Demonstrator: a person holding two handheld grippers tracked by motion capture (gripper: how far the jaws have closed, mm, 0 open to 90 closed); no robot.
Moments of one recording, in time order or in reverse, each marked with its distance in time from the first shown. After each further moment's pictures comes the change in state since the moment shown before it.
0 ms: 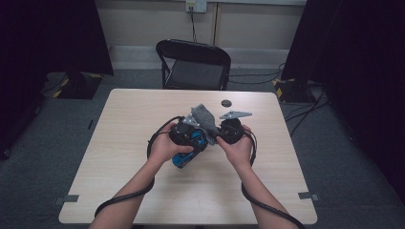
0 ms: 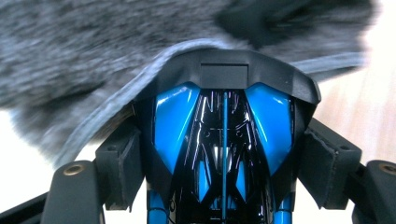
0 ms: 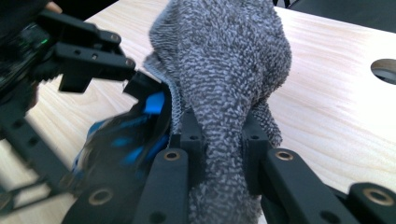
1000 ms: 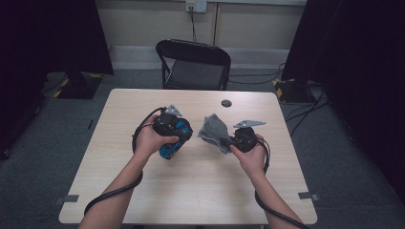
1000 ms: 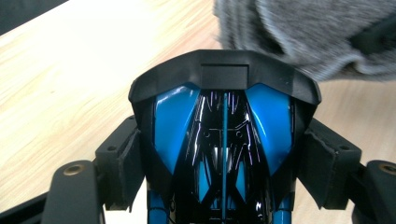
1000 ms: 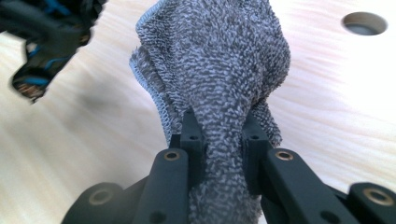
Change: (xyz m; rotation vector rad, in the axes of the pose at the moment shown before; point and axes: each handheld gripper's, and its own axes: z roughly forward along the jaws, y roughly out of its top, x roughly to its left) left arm 0.030 -0.004 -0.036 -0.041 0.087 -0.051; right arm -0.029 -0.036 -0.017 0.046 -0.025 0.037
